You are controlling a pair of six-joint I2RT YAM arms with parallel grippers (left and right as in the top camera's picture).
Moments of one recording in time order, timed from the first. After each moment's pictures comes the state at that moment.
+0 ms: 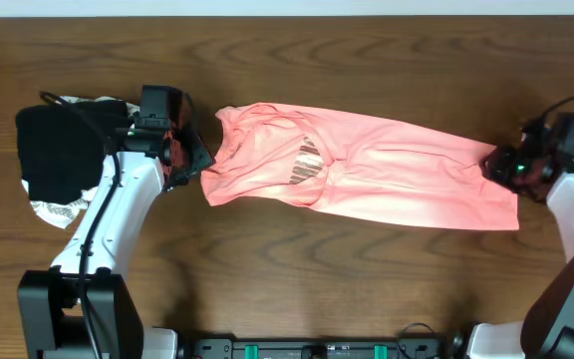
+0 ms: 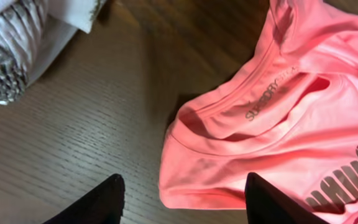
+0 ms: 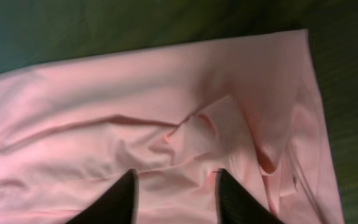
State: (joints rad) left arm -0.07 1.58 1.12 -0.78 0.02 -0.58; right arm -0.41 1.59 0.99 -0.55 -0.31 0.15
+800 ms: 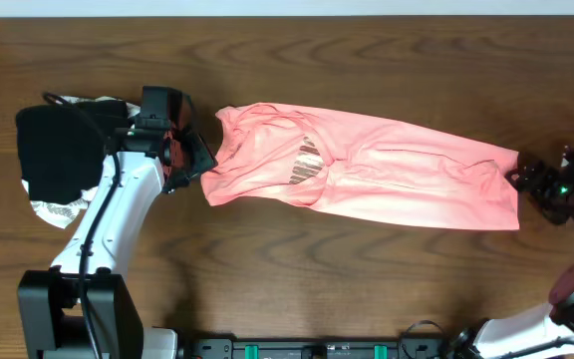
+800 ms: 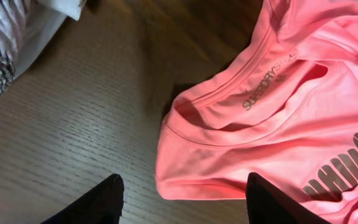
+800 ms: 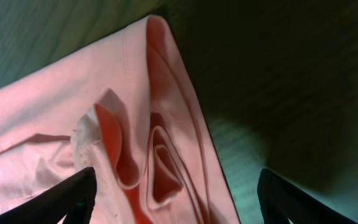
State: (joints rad) left arm -0.07 1.58 1.12 -0.80 0.05 -0.57; right arm -0.69 1.79 1.01 -0.51 -0.48 0.01
